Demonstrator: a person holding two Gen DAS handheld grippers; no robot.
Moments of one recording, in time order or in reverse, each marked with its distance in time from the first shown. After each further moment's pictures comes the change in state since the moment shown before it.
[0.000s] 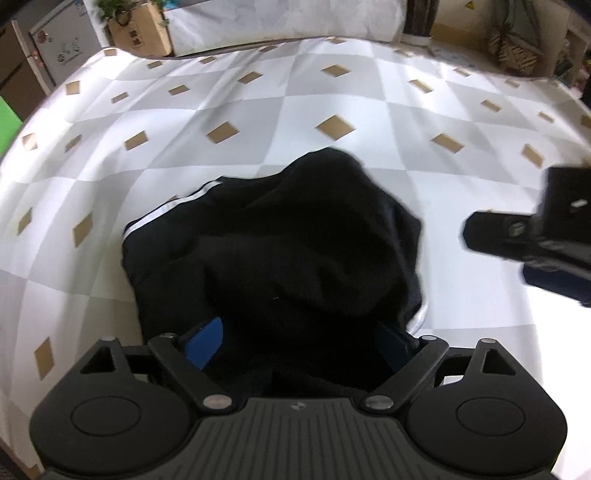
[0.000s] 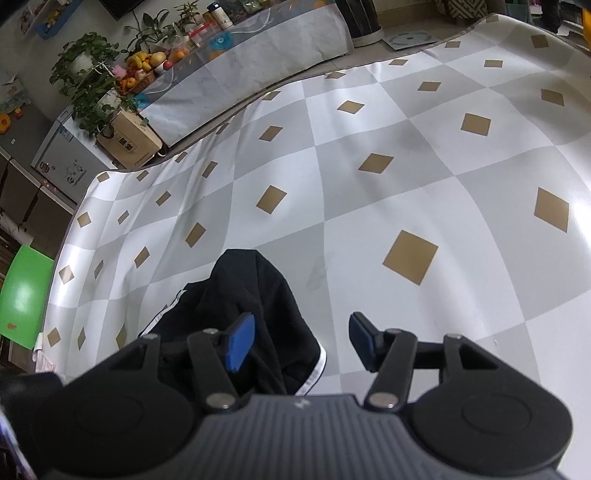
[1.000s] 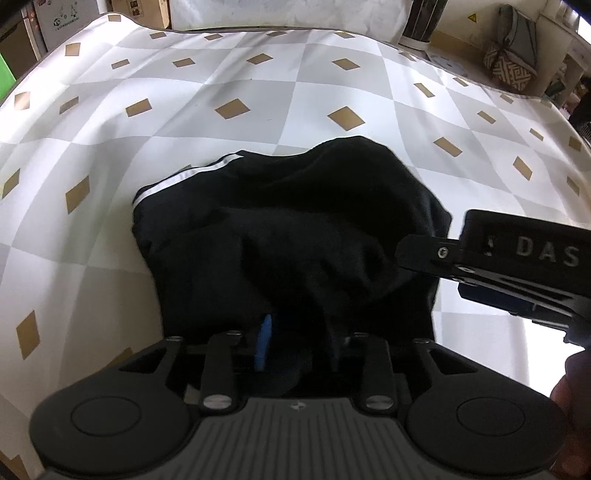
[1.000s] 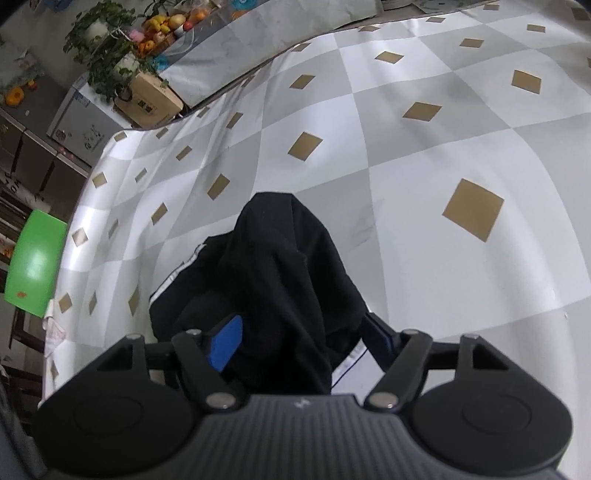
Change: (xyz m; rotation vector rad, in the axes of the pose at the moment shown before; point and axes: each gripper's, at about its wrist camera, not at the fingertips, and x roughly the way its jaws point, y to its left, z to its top) left arm -0.007 0.050 -0.009 -0.071 0.032 -0.140; right arm 0.052 0.022 -0.018 -0.036 0.122 0.075
